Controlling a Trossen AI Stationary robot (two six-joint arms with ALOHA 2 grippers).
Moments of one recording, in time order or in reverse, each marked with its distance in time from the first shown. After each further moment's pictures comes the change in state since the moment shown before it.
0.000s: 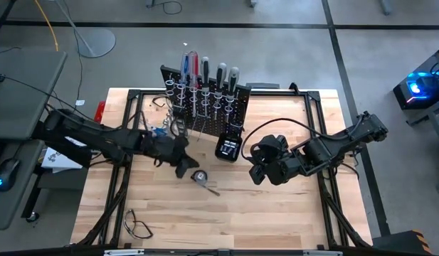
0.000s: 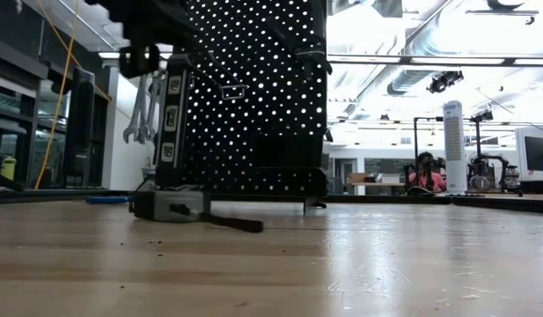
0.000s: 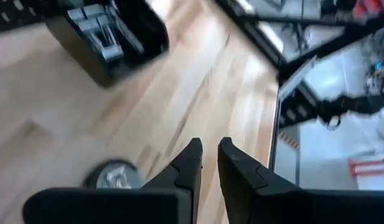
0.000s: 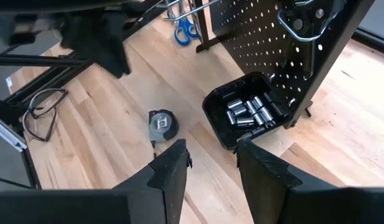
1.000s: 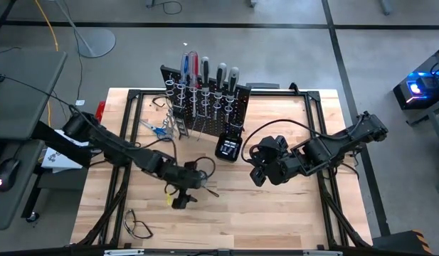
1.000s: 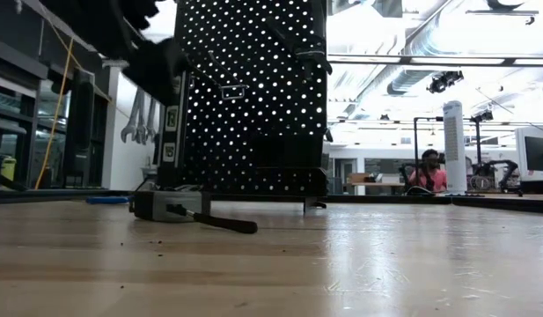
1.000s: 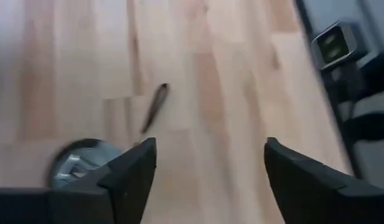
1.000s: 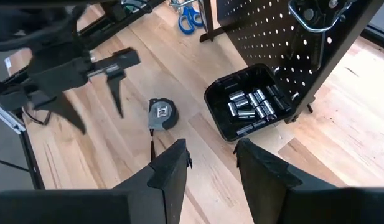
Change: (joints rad) left arm -0.208 0.354 0.160 -0.129 0.077 0.557; right arm 0.000 0.000 0.000 -0.012 -0.043 -0.042
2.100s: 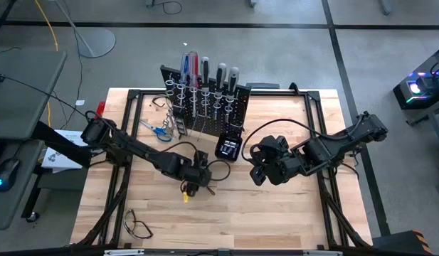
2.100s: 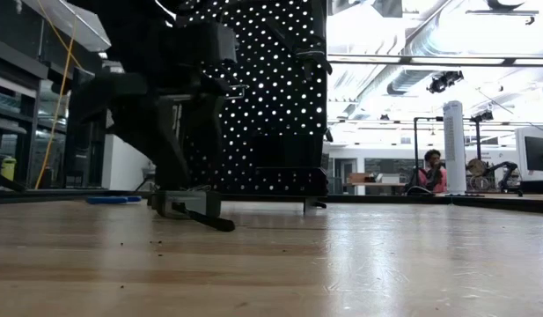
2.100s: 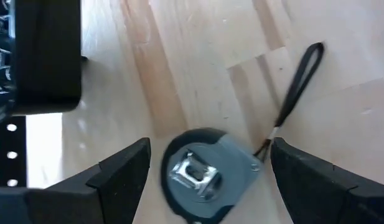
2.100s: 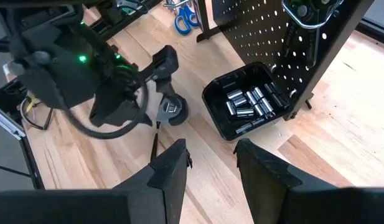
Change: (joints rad) left arm 0.085 0.229 0.086 -0.101 -0.341 0.435; right arm -0.001 0.000 0.000 -0.010 0.005 0.038
